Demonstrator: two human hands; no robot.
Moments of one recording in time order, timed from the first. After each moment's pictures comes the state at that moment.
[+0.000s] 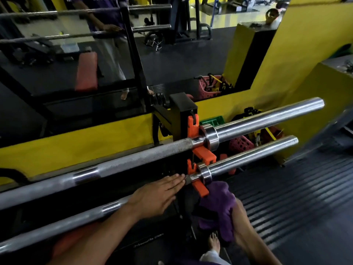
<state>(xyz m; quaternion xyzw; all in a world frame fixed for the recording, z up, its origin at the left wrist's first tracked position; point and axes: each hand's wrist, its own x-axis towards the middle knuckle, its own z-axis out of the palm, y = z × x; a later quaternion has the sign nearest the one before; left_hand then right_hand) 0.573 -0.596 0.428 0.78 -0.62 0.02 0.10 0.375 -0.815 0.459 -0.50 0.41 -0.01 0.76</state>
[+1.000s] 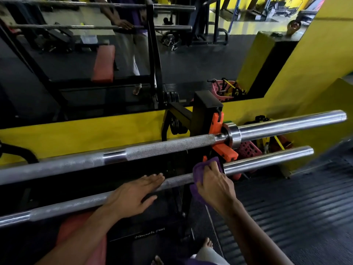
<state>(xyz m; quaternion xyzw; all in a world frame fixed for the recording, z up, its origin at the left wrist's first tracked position) 0.578 -0.485 0.419 0.84 -0.51 0.00 0.18 0.472 -0.757 0.513 -0.97 0.19 0.07 0.11</state>
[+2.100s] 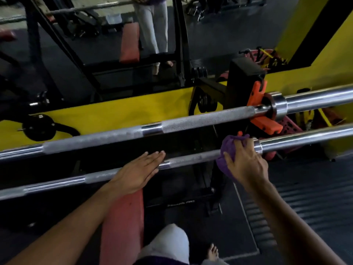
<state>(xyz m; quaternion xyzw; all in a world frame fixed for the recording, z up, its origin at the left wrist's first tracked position) 0.582 -0.393 0.433 0.88 -0.48 0.00 0.05 0.469 -0.747 0.477 -0.97 0.20 -0.05 0.11</state>
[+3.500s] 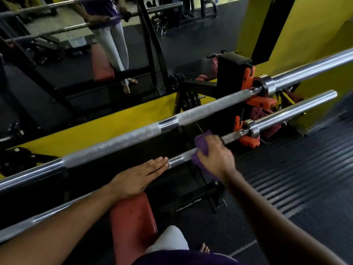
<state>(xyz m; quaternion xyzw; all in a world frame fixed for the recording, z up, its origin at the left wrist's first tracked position) 0.611 -0.334 0.449 0.76 -0.64 -0.06 -0.01 0.480 -0.626 0.455 -0.93 0.22 -0.13 0.25</state>
